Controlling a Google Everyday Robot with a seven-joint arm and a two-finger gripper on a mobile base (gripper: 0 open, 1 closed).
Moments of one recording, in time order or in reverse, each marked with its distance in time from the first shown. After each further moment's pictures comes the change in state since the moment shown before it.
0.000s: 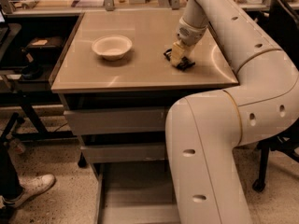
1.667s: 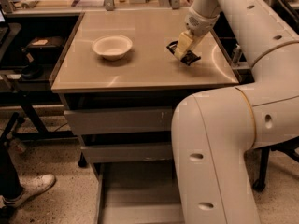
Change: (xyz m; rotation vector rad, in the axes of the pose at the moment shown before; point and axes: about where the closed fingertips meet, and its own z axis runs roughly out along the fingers) arm 0.009 -0.011 -0.047 0.077 -0.050 0.042
